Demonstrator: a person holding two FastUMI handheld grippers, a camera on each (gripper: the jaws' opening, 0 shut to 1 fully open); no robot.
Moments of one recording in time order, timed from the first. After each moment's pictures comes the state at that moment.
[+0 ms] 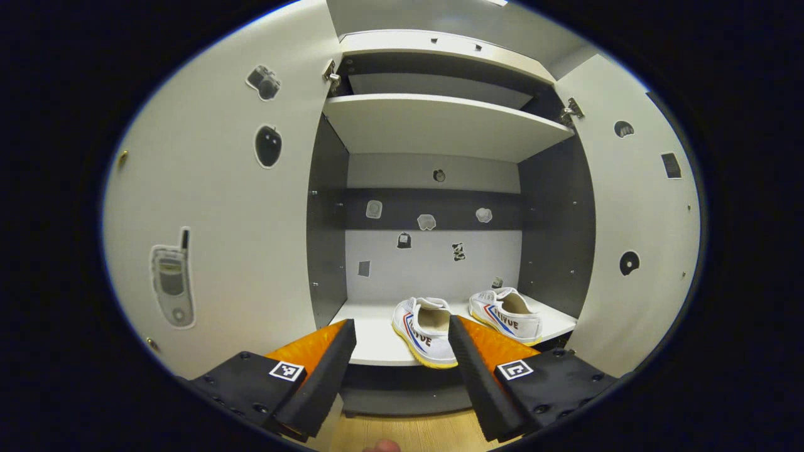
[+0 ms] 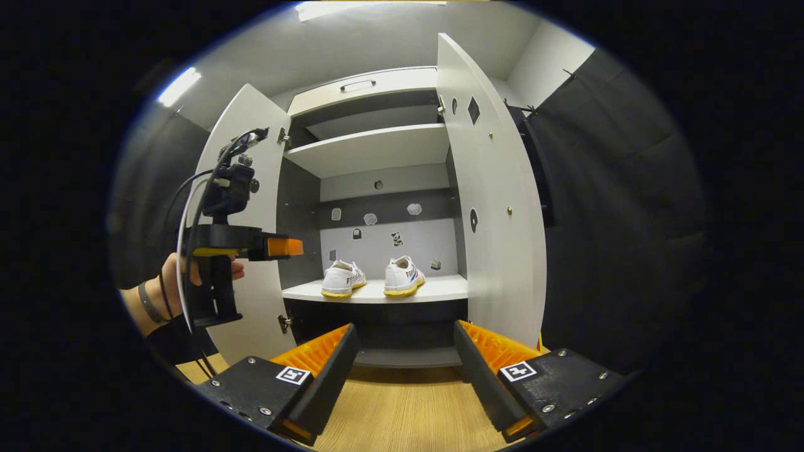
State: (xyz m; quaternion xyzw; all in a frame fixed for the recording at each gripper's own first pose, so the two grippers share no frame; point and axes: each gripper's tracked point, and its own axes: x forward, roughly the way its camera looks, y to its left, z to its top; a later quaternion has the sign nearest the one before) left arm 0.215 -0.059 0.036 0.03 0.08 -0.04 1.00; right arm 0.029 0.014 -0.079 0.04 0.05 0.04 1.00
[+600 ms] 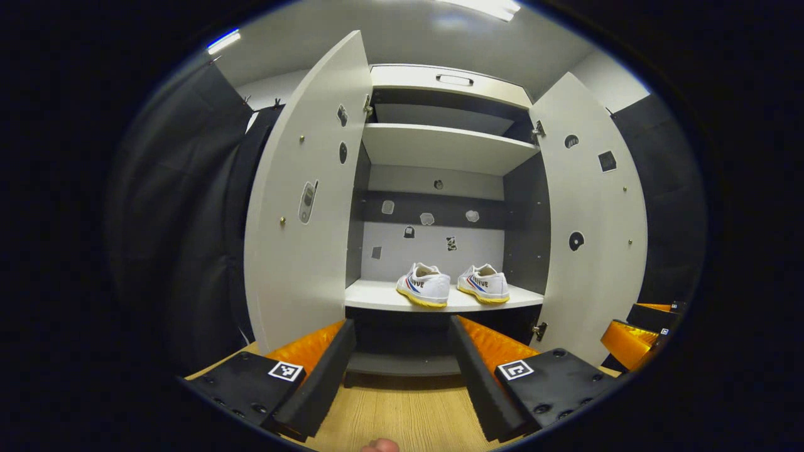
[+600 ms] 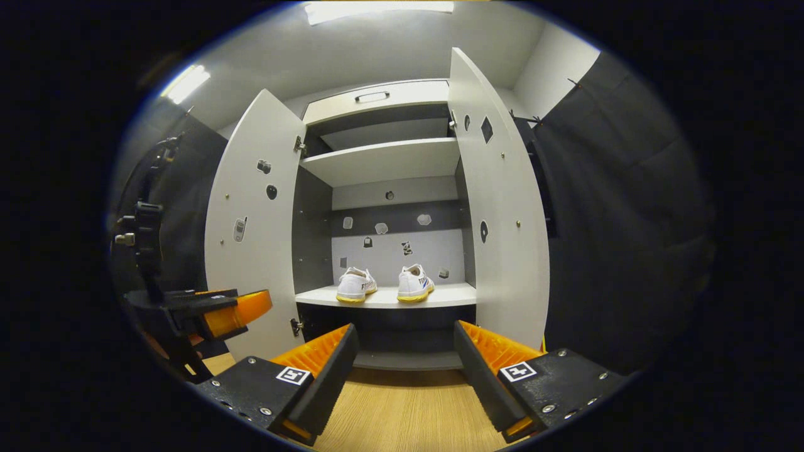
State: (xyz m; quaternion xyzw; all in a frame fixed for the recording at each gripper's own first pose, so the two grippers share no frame) left arm 0.062 -0.044 -0.006 0.00 0.05 -0.02 1.00; right arm 0.001 0.031 -0.078 0.03 0.03 0.05 1.00
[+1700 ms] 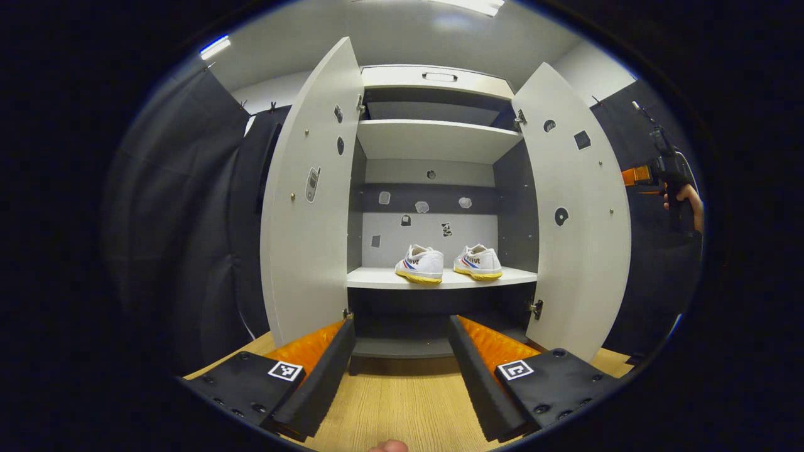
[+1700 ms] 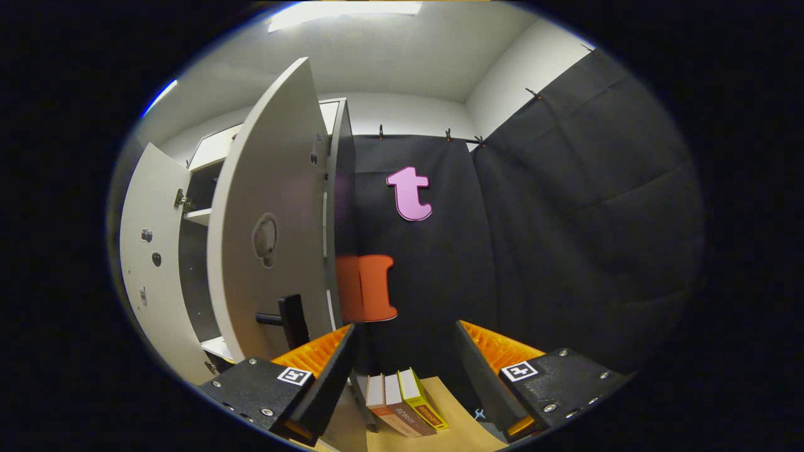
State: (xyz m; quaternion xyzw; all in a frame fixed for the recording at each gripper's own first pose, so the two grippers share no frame) left arm 0.031 -0.054 -0.029 0.03 0.06 -0.02 1.00; right arm 0.134 -0.237 0.088 0.03 0.00 -0.06 1.00
